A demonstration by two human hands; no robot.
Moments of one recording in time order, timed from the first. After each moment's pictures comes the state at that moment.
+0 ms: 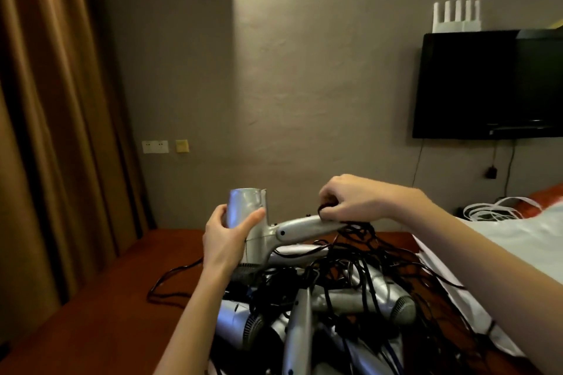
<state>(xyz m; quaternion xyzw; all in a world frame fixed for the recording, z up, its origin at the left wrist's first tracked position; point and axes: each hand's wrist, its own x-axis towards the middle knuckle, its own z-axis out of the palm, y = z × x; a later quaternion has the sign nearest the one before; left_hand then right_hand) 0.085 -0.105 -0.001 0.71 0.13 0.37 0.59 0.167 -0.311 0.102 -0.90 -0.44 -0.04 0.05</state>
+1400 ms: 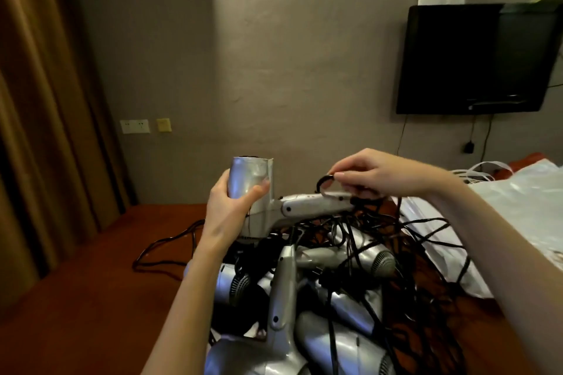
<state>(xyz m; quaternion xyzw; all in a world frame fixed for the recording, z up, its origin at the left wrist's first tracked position) 0.080 -0.129 -0.010 0.72 -0.01 0.33 0.61 0.153 -0.373 0.072 -0.83 -0.43 0.10 0.33</state>
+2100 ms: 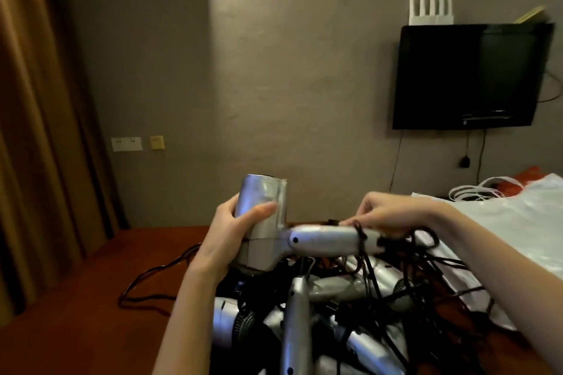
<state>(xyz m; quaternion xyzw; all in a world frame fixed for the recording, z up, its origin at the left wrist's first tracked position) 0.095 -0.115 -0.004 0.69 -0.04 0.22 0.68 0.188 -0.363 0.047 -0.88 -0.34 0.19 0.27</state>
